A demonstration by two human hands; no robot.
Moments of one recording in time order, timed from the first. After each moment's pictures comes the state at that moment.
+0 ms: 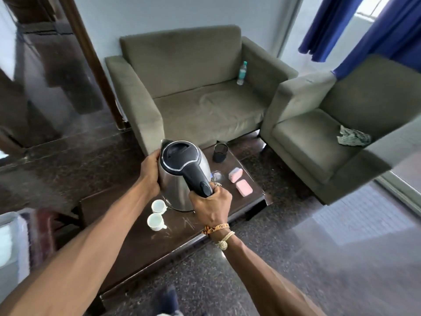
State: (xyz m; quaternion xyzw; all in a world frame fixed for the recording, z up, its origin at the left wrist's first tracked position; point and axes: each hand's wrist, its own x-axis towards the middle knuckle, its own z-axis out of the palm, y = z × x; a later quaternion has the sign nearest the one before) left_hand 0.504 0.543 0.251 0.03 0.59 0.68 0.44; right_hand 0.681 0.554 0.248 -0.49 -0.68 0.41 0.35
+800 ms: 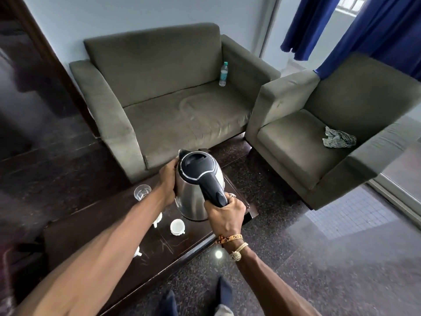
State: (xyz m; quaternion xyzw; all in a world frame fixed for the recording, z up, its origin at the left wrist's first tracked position) left_hand 0.546 0.701 0.223 0.06 0.58 0.62 0.53; right_hand 0.728 0.691 0.236 -0.52 -0.69 0.35 0.37
